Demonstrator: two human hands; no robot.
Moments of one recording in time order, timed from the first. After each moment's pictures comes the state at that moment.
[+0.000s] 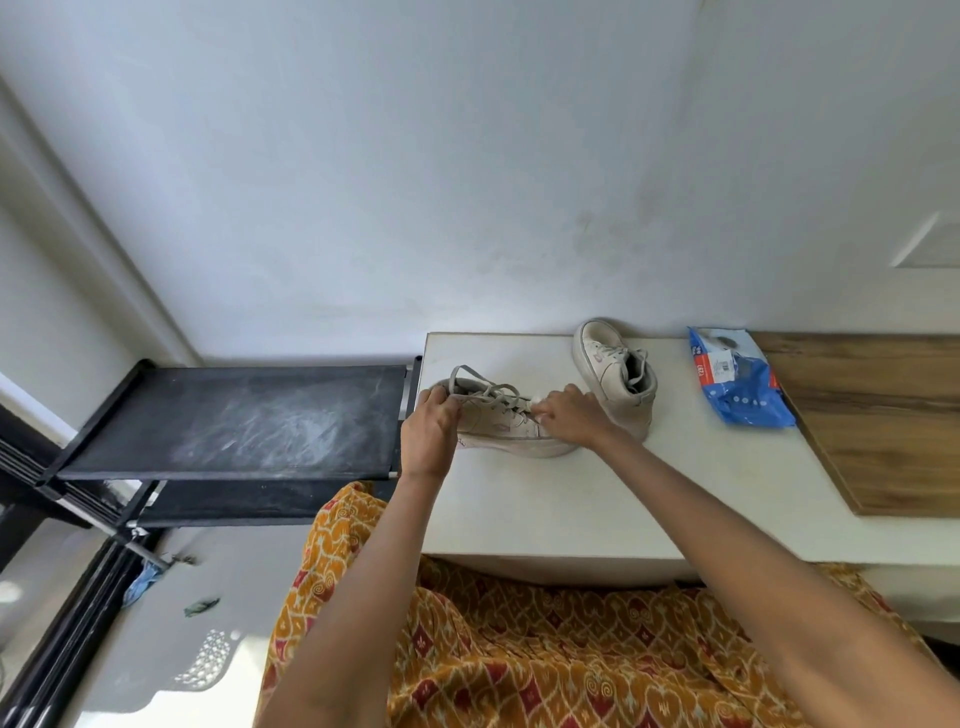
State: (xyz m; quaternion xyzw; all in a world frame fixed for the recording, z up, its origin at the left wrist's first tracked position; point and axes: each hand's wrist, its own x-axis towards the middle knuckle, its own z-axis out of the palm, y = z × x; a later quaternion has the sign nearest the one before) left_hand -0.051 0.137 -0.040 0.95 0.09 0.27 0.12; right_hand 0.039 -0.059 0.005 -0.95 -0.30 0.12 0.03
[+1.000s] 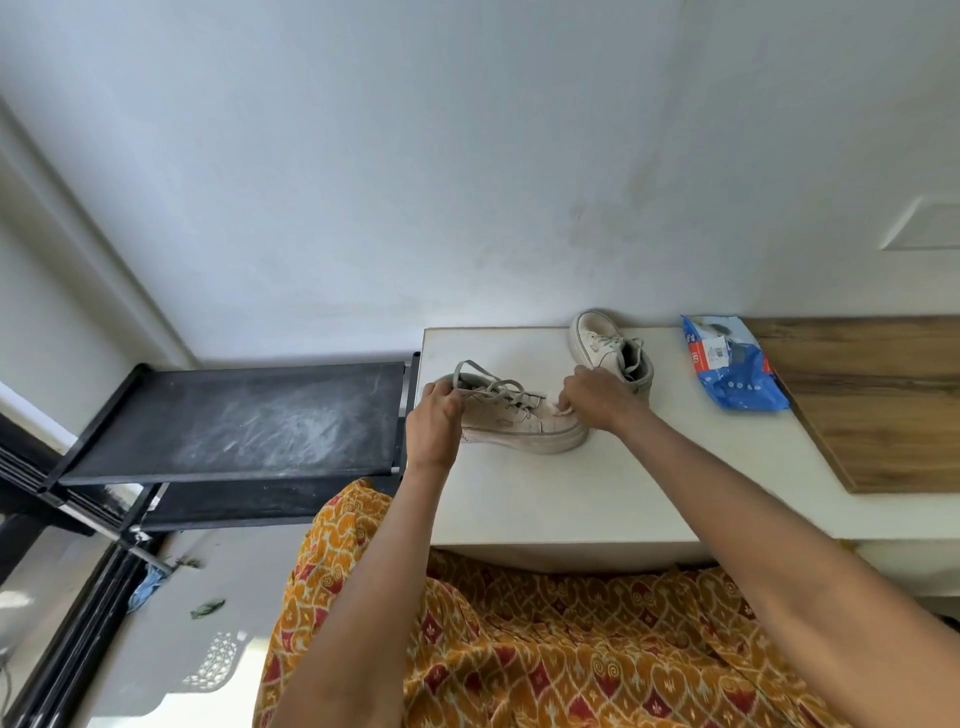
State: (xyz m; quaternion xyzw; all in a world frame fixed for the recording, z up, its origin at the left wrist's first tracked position) left_hand -0.057 0.128 -0.023 0.96 0.08 0.24 0.12; right_hand 0.048 -0.084 0.019 -0.93 -0.35 0.06 -0.10
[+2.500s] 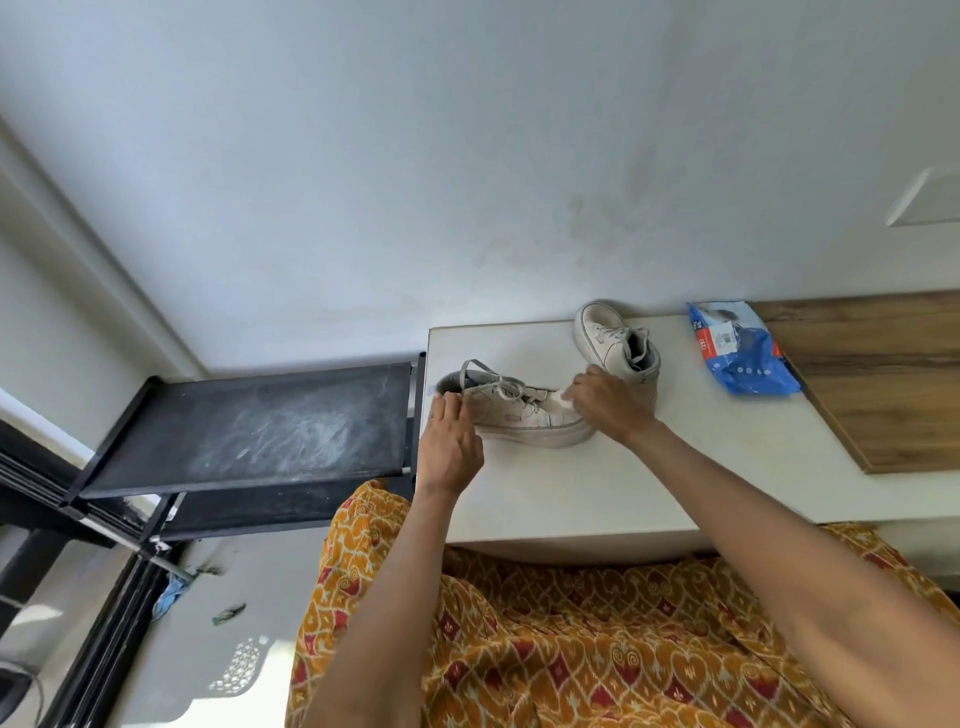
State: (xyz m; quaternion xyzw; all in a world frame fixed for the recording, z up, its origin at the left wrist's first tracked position) left_hand -0.080 0.119 -0.038 0.97 0.03 0.23 0.11; right_hand 0.032 -0.096 -0.006 -0.92 -0.38 -0.10 0.03
